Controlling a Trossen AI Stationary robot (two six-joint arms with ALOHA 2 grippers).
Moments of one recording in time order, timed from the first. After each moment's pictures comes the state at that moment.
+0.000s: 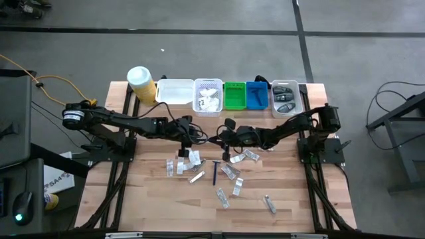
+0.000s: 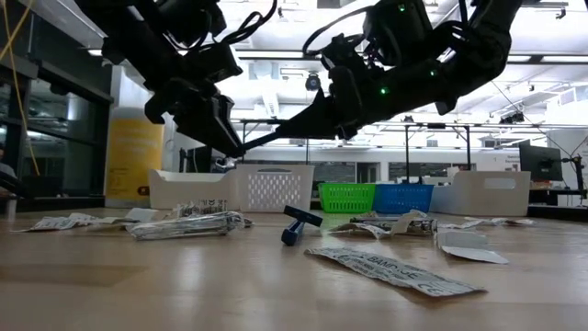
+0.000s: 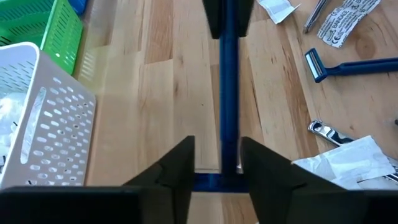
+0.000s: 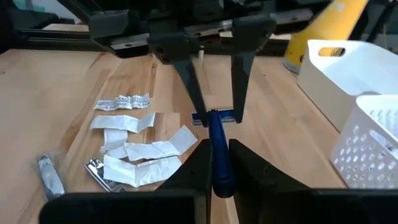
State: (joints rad) left arm 0.05 1.38 0.73 -0.06 -0.10 0.23; right arm 0.01 1.80 0.75 0.78 0.12 -0.02
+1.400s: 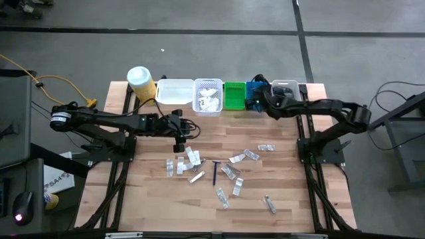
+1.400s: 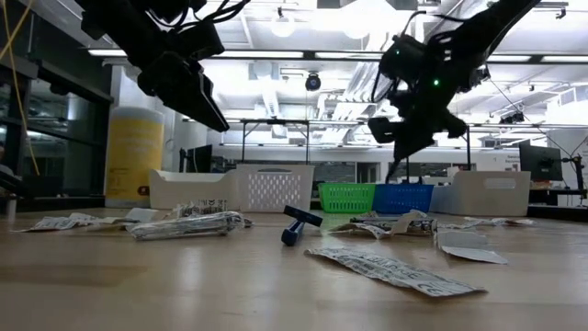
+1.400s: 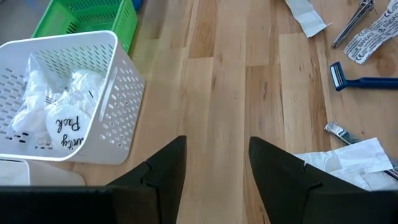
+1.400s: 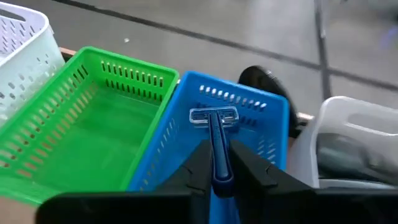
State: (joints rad) left arm 0.05 1.19 0.73 -0.22 -0.21 0.13; right arm -0.50 1.44 0.75 -0.12 0.67 0.52
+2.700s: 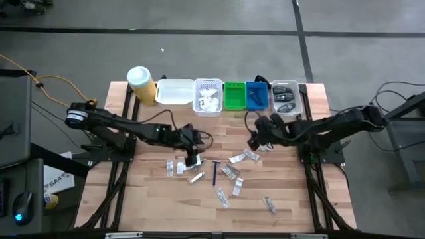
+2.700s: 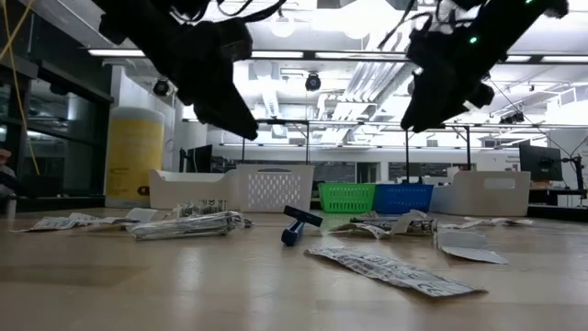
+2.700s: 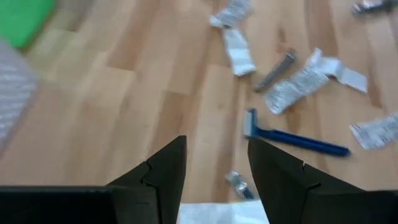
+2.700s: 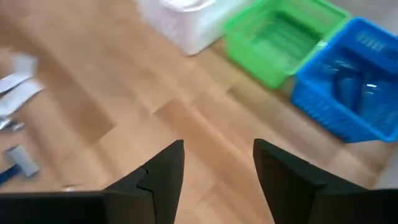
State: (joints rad) left arm -0.10 1.43 0.82 -0.08 -0.14 -0.23; right arm 0.12 1.20 0.75 -0.49 0.60 0.71
